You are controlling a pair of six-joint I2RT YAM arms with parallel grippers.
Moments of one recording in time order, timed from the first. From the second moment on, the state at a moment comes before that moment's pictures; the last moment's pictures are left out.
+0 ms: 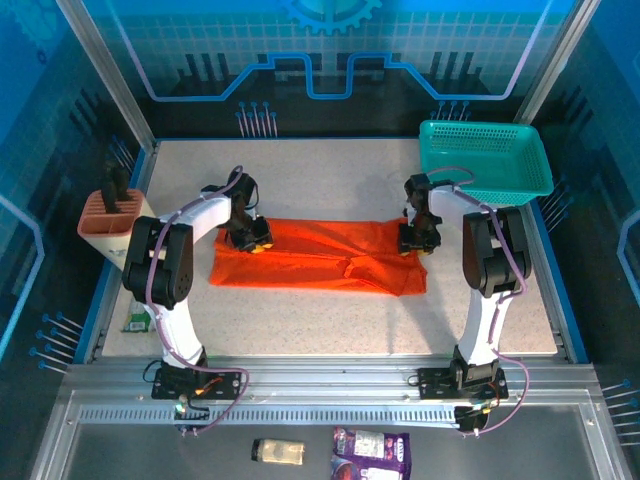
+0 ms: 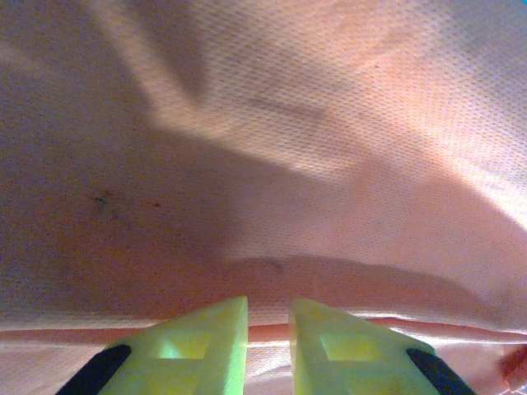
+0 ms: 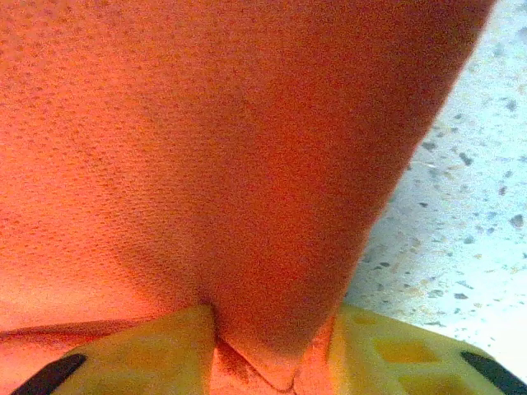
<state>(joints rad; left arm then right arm) -0.15 1.88 1.26 -0.79 0.30 -0.56 0.18 1.98 1.35 -0.97 -0.06 0.20</state>
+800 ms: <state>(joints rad) -0.04 1.81 1.25 -0.82 0.21 -0.53 0.16 1.86 1.37 -1.16 0.04 0.15</state>
